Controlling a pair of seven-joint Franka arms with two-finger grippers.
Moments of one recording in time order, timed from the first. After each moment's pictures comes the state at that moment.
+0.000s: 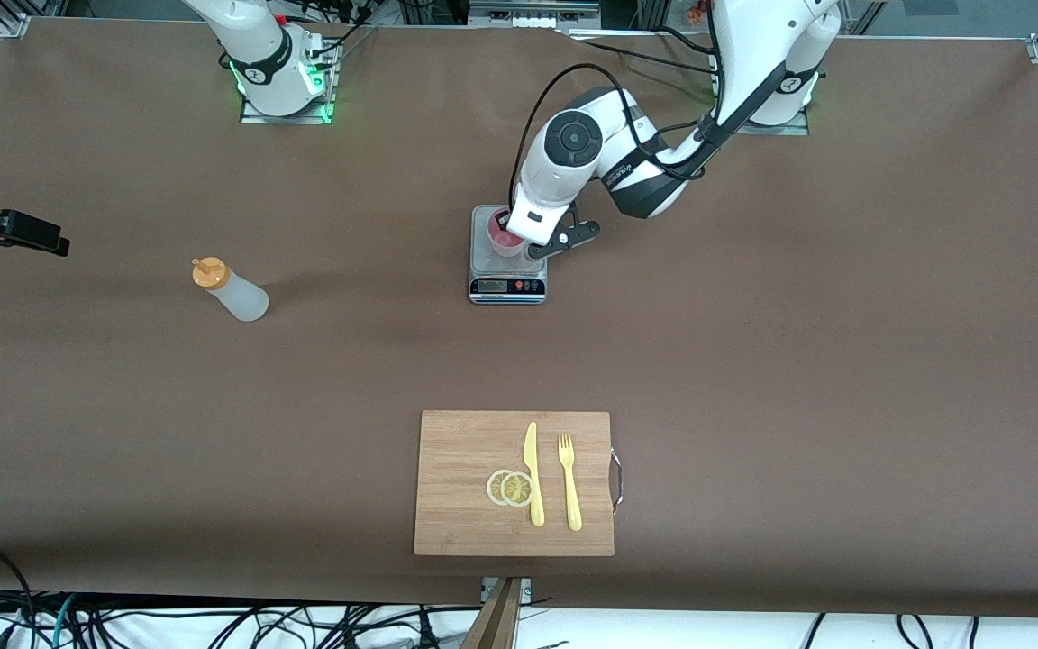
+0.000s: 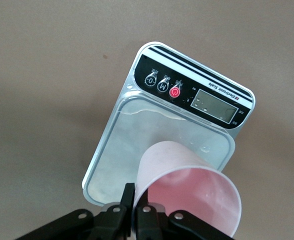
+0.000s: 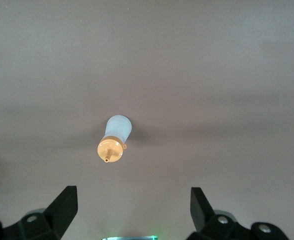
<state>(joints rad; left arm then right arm) -0.21 0.57 -0.70 -1.90 0.11 2.36 -1.36 0.01 0.21 -0.10 -1.42 -0.02 1.47 -0.04</state>
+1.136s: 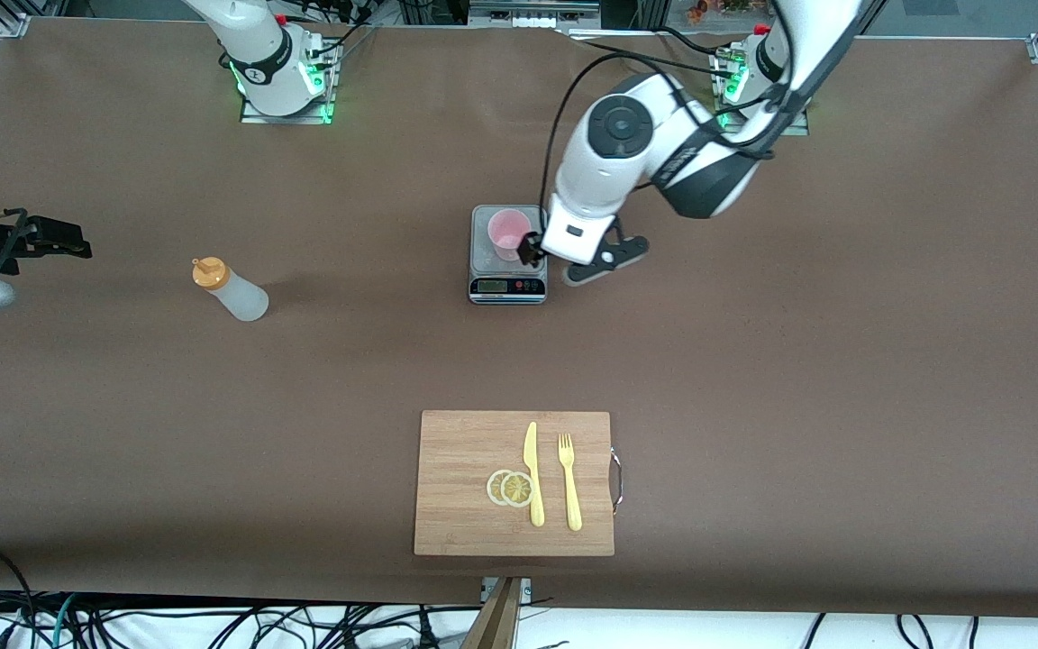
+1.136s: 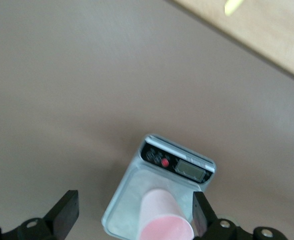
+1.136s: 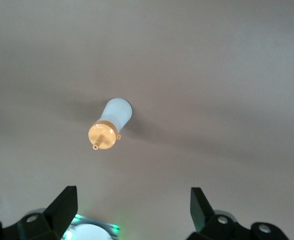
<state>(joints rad) -0.08 0.41 -0.68 -1.76 0.14 2.13 -1.26 -0.01 0.27 -0.11 -1.42 -0.02 1.45 -0.45</state>
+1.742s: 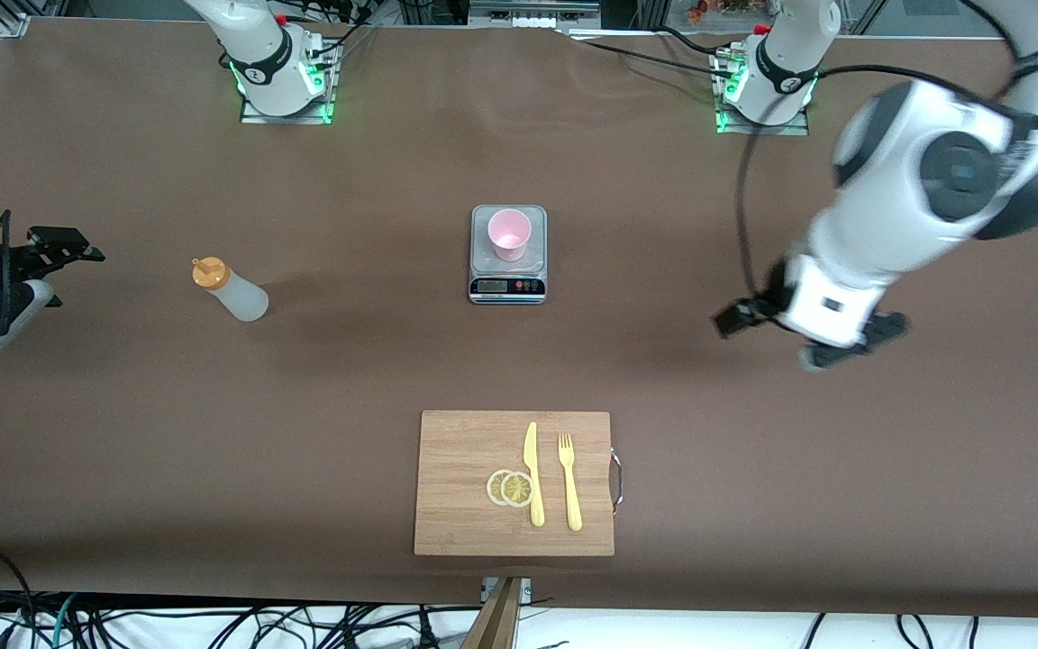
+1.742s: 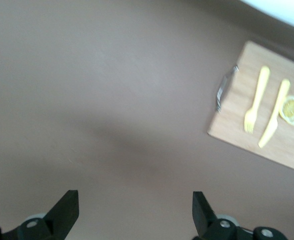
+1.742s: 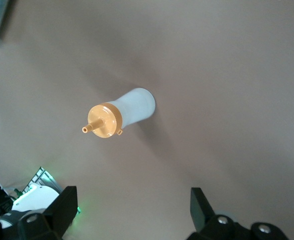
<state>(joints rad) 0.36 0.36 -0.68 -1.53 0.13 1.85 -0.71 -0.11 0.41 -0.11 -1.43 0.13 1.46 -1.03</state>
